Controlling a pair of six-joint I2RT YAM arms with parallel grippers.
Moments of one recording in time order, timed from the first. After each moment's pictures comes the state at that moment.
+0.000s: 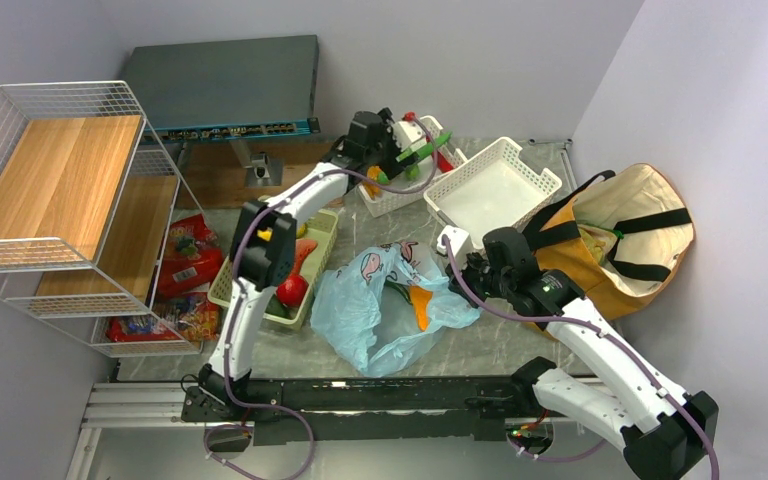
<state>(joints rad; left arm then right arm) -0.53 2.37 2.06 -0.04 0.14 0.59 0.54 0.88 0.77 -0.65 -0.27 -0.34</state>
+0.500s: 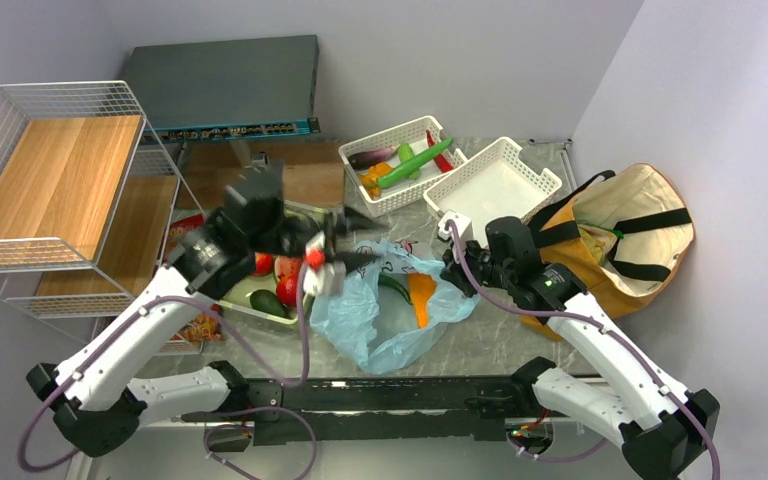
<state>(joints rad) -0.65 1.15 1.38 -0.41 0.83 0.96 0.54 0.90 0.83 -0.59 -0.32 -0.28</state>
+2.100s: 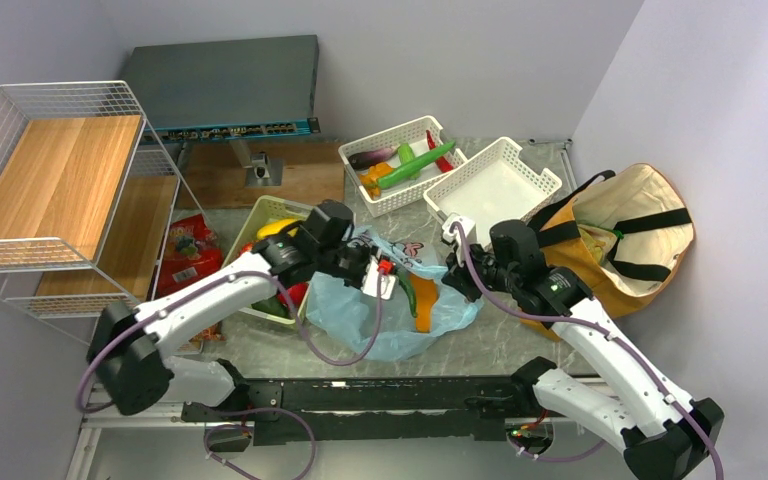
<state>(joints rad) -0.80 1.38 1.05 -0.43 0.63 1.07 0.54 0.87 0.84 -0.63 -0.35 -0.24</state>
